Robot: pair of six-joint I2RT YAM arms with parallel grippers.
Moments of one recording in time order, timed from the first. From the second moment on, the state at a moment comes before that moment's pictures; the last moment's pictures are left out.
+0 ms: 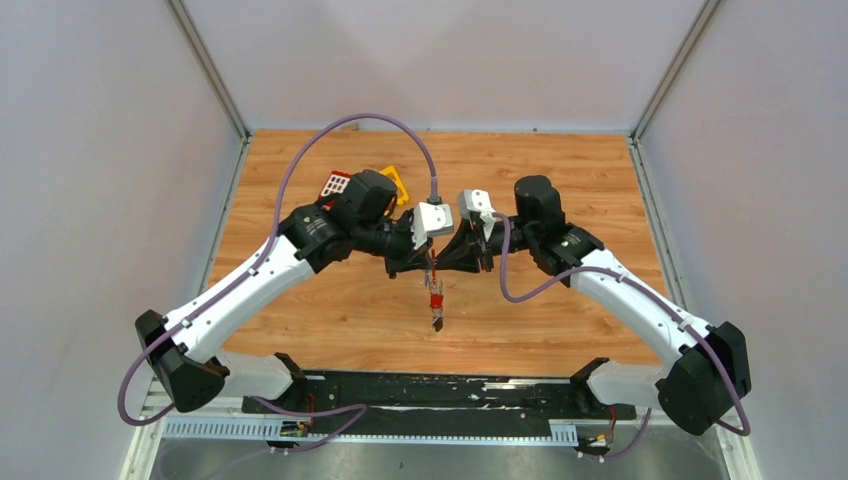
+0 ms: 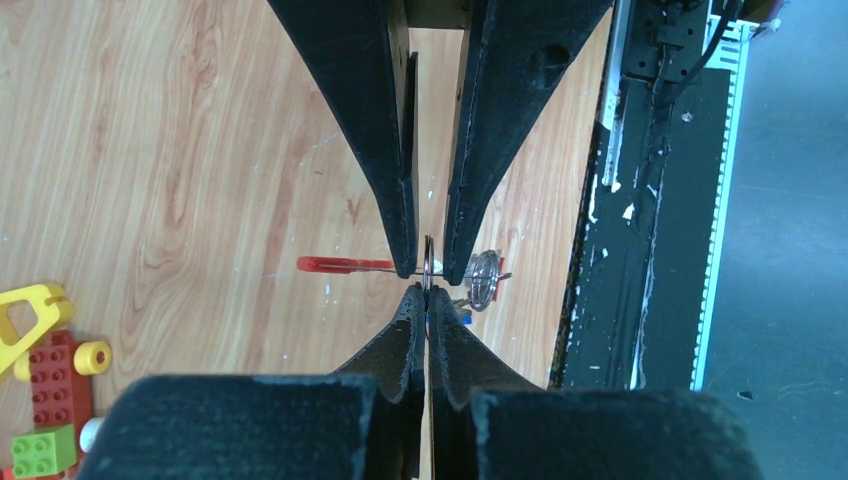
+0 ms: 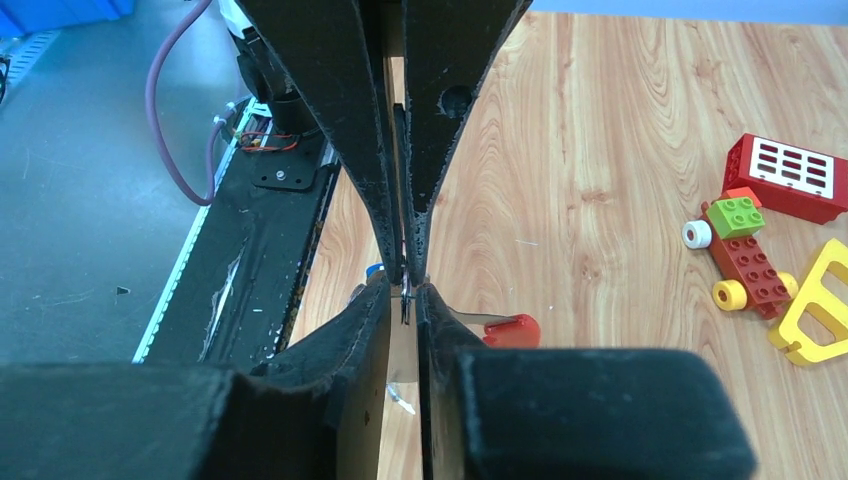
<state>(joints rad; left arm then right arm) -0.81 1.29 1.37 -0.81 0.50 0.36 0.60 1.24 1.00 -0.11 -1.07 -0.31</state>
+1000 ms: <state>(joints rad) -0.81 1.13 1.19 -0.56 0.57 0.48 0.58 1.16 1.00 -0.10 -1.11 -0.26</state>
